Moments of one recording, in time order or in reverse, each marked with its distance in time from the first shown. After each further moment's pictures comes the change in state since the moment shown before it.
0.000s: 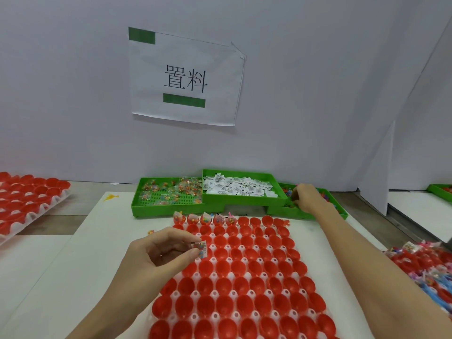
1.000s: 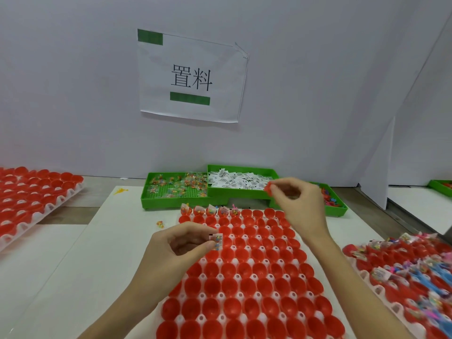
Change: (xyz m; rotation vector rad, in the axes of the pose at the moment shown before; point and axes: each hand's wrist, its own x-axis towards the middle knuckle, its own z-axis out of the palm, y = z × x) left_hand -0.012 0.004 0.015 0.018 -0.019 0.076; right_hand -0.182 -0.110 -0.050 0.909 0.490 -0.199
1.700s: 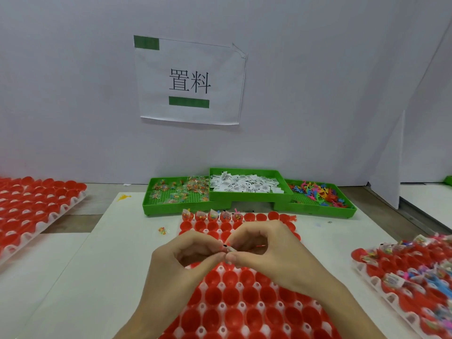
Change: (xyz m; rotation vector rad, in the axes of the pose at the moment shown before) left_hand -0.002 -0.013 0.017 0.114 0.070 0.154; right_hand -0.053 -0.033 0.008 0.252 -0.701 -0.014
